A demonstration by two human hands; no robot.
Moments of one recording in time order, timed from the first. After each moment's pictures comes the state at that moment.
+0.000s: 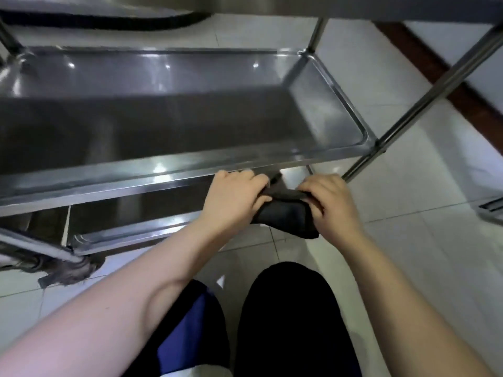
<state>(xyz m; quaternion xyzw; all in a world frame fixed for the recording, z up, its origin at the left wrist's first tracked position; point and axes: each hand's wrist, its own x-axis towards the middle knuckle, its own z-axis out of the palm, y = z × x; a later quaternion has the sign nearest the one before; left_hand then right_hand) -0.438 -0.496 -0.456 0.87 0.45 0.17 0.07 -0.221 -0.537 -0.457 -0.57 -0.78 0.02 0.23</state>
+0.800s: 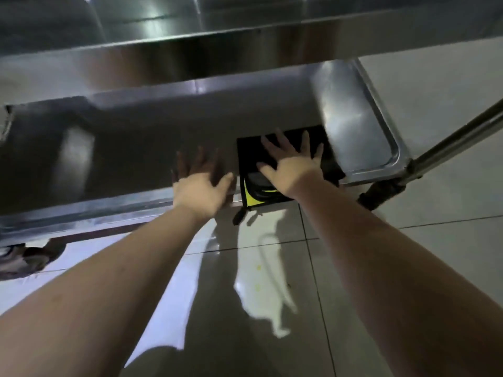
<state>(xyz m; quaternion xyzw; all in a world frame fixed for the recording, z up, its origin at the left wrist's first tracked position) -0.432 -0.390 -0.784 0.66 0.73 0.06 0.19 -0.229 -0.353 -0.774 -0.67 -0.72 0.16 -0.04</state>
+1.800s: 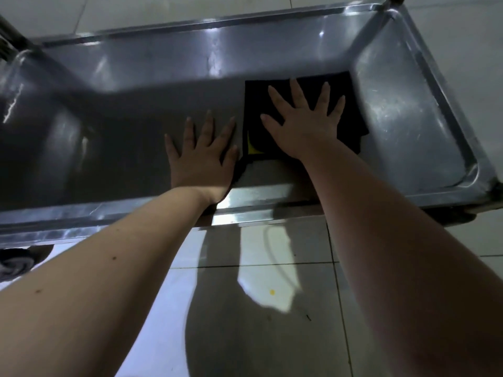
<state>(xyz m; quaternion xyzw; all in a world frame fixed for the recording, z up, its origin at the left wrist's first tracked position) -0.446 -0.324 -0.826 0.70 0.72 0.03 0.04 -0.258 -0.253 -0.812 -0.67 -0.73 0.11 -0.01</state>
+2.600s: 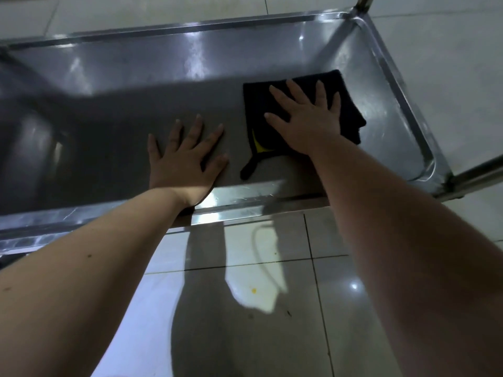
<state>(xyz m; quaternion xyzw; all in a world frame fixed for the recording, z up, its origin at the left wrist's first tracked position) -0.441 -0.323 -0.821 0.73 0.68 0.02 0.07 -0.198 -0.237 -0.814 -0.67 -0.74 0.07 0.00</state>
